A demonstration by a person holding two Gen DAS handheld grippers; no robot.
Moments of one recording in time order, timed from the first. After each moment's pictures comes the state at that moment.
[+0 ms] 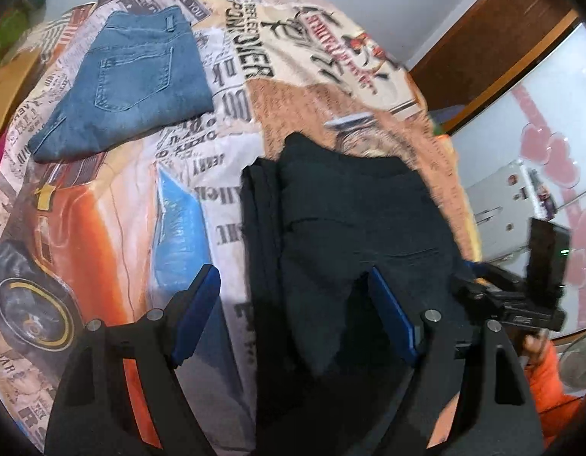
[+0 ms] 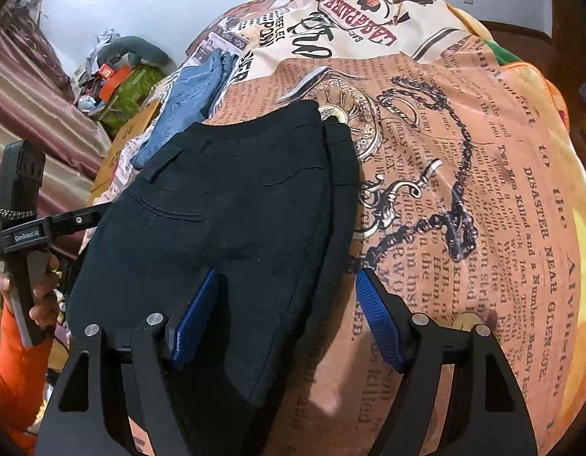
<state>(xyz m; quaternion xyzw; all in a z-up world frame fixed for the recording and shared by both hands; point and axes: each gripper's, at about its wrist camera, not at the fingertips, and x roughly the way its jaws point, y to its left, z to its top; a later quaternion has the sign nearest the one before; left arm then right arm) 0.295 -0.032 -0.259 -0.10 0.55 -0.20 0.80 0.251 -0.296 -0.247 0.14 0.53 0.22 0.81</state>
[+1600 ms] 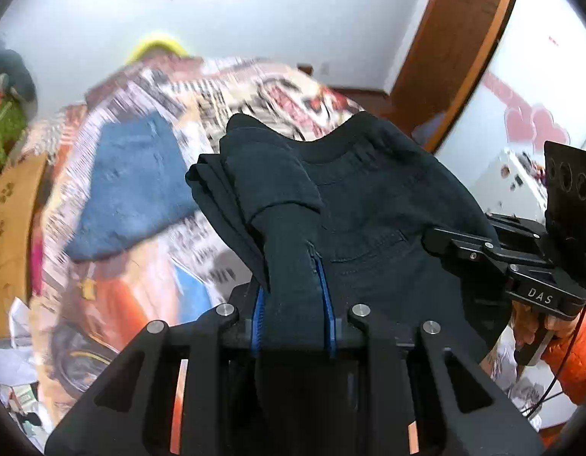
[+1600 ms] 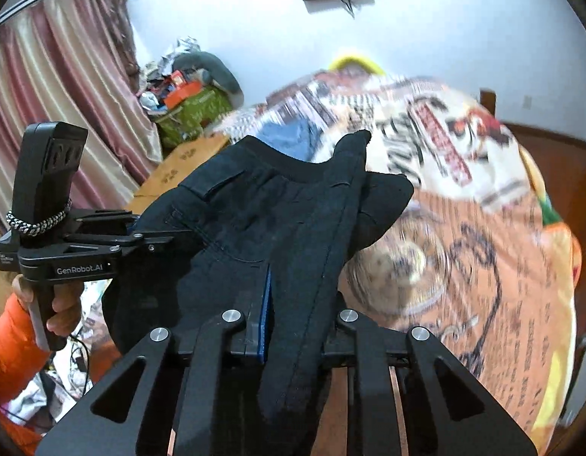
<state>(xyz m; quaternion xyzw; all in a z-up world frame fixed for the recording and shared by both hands) 0.279 -0.055 -0.166 0.00 0.43 -0.21 0.88 0.263 -0.238 -0.139 0.05 0.38 0.30 0.87</state>
